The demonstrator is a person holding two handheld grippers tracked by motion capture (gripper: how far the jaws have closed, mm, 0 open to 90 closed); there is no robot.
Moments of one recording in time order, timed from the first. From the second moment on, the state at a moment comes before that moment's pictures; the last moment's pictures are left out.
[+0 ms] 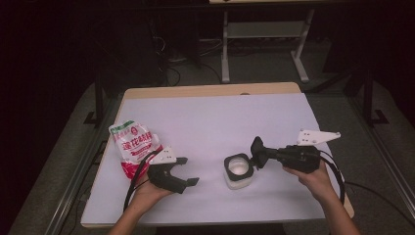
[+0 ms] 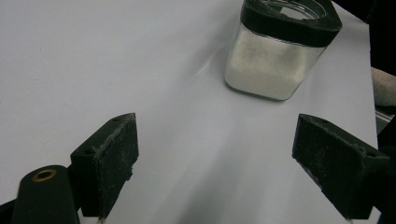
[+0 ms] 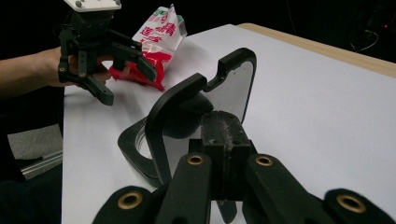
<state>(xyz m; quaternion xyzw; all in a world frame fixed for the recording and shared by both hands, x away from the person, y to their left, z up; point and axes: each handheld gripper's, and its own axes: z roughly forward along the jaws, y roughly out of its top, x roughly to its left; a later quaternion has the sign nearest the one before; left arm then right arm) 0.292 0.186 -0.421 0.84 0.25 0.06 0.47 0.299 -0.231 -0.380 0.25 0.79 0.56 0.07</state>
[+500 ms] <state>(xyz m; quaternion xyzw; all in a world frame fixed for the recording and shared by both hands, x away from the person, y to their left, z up) 0.291 0.181 -0.424 0.85 0.25 0.05 0.47 0.299 -0.204 -0.383 0.23 0.80 0.56 0.06</state>
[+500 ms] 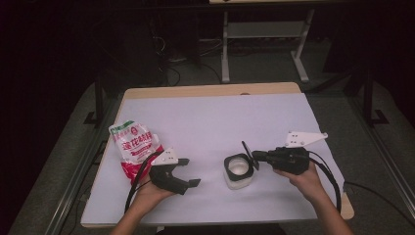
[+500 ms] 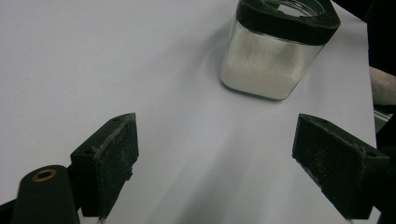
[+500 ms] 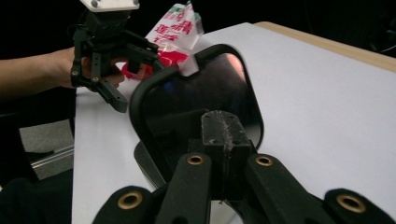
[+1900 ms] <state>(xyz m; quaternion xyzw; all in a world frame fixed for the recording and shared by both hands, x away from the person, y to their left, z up) 0.293 0.179 -0.425 0.84 0.24 0.06 0.48 0.313 -0.255 -0.401 0.36 0.77 0.50 0.16</state>
